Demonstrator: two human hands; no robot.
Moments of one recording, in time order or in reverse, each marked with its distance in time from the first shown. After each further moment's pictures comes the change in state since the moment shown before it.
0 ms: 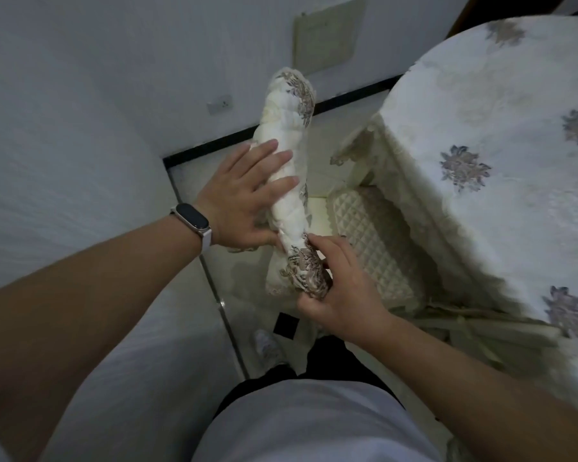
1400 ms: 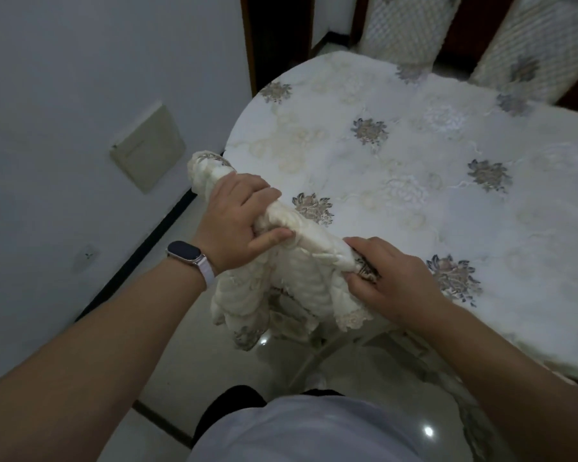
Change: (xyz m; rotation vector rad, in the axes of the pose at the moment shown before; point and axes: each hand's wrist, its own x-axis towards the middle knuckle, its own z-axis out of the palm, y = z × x) left_hand 0.292 0.058 0.066 -0.401 0.200 0.308; right_hand -0.012 0.096 -0.207 -0.497 0.465 0.257
